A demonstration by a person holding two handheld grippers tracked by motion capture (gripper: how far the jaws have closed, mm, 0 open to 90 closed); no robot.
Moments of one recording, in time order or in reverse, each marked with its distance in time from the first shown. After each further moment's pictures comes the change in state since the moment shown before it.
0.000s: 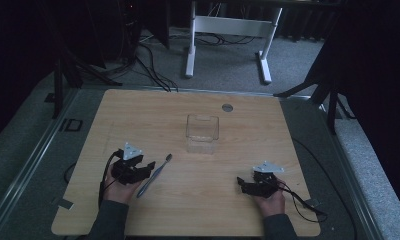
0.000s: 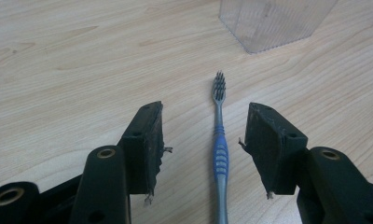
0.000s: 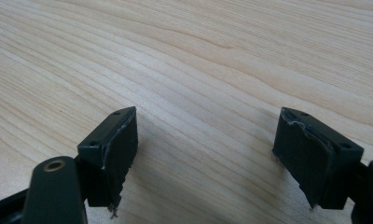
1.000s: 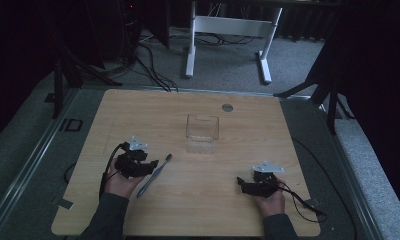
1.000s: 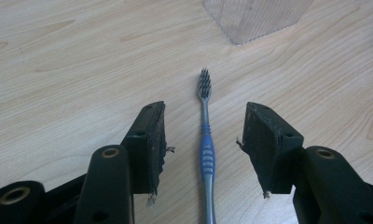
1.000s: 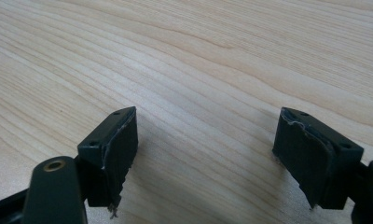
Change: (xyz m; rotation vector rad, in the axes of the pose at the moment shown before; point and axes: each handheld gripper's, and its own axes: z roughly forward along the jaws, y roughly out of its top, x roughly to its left) left arm -0.003 0.026 0.001 0.111 -0.052 0.036; right arm 0.000 0.000 0.000 0.000 0.002 -0.002
